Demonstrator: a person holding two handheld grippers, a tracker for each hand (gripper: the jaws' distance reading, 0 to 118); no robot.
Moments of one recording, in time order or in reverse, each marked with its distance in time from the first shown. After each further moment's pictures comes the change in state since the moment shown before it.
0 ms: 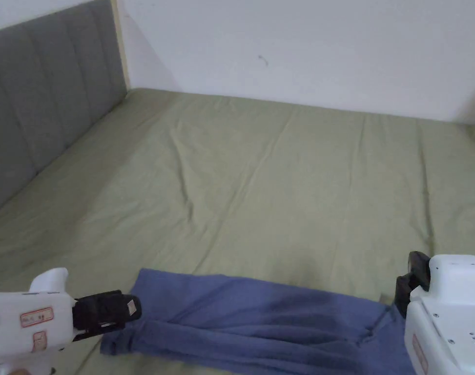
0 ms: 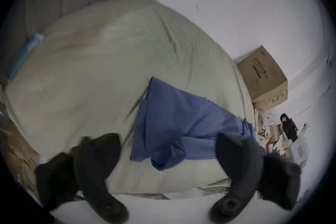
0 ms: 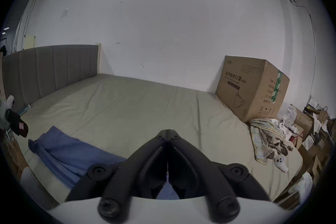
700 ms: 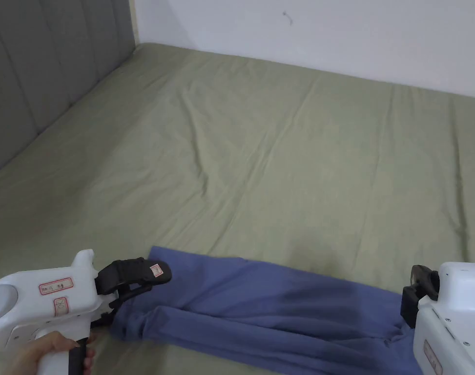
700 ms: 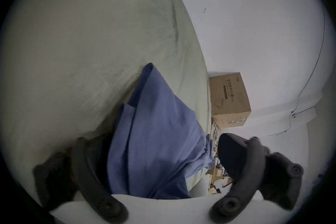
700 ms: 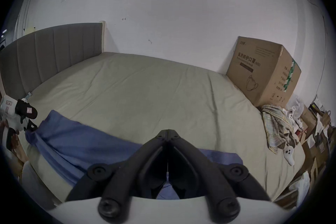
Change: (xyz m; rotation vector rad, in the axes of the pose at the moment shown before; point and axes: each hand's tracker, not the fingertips) left arm -0.054 0.023 -0.072 -0.070 -0.360 0.309; right arm -0.028 -0.018 -0.039 -0.186 0.057 0.015
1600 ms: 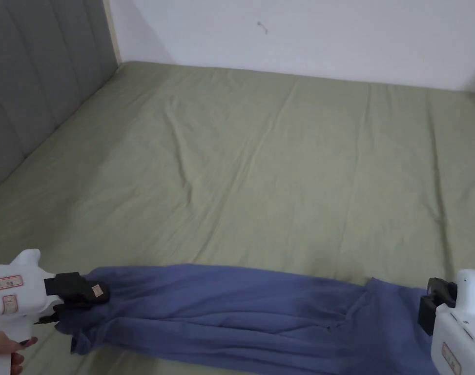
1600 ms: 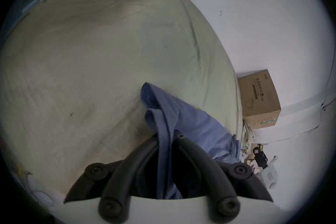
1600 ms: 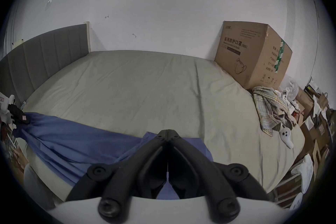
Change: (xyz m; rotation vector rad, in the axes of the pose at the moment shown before) left arm 0.043 0.016 0.049 0.044 0.327 -0.119; right arm 0.050 -0.022 0.010 -0.064 -0.062 -0.103
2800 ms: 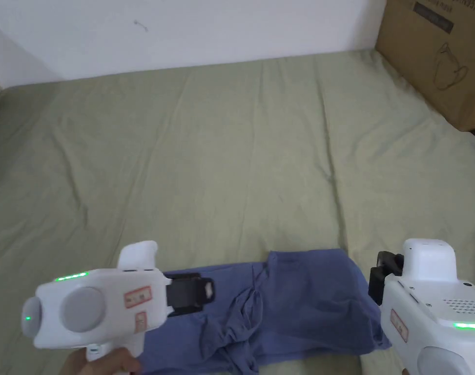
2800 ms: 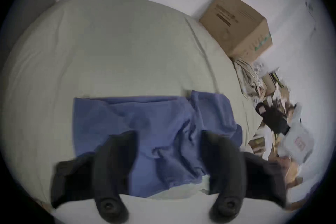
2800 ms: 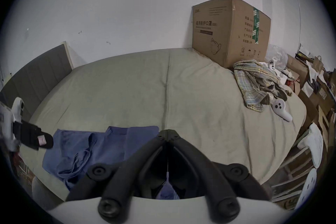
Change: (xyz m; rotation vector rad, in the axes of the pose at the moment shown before) left arm 0.248 -0.134 -0.124 -0.141 0.017 -0.562; right arm 0.095 -0.028 0.009 -0.031 -0.046 -0.210
